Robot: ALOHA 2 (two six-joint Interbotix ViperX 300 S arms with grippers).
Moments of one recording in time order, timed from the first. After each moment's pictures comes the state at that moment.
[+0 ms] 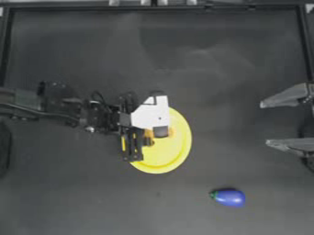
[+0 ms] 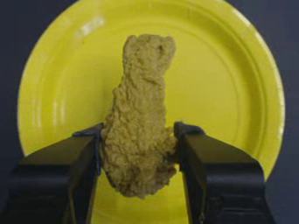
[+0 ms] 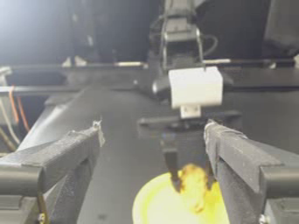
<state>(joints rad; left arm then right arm) 0.10 0.18 0.44 0.14 0.36 -0.14 0.00 -1.03 1.23 0.03 -0.19 0.02</state>
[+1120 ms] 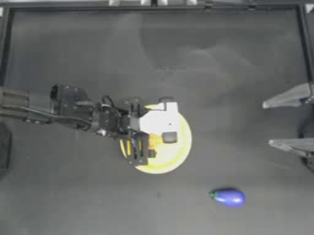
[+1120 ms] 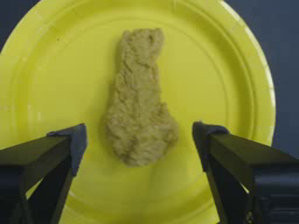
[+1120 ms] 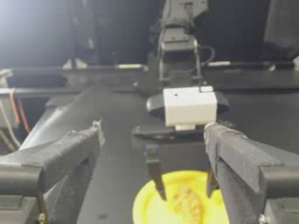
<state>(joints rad) 0.08 0.23 0.38 0.09 0.46 -0.09 0.00 -1.06 1.25 0.03 -0.18 0.02</state>
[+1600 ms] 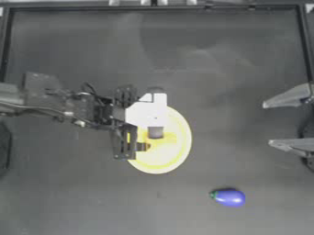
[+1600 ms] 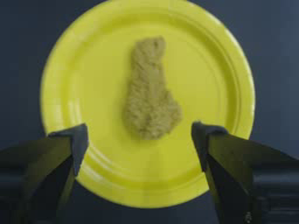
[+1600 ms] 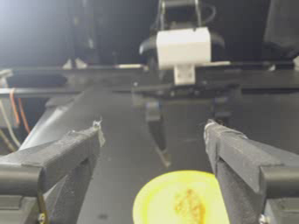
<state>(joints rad) 0.11 0.03 0.42 0.09 0.52 0.00 0.00 -1.06 1.25 0.03 -0.18 0.02</state>
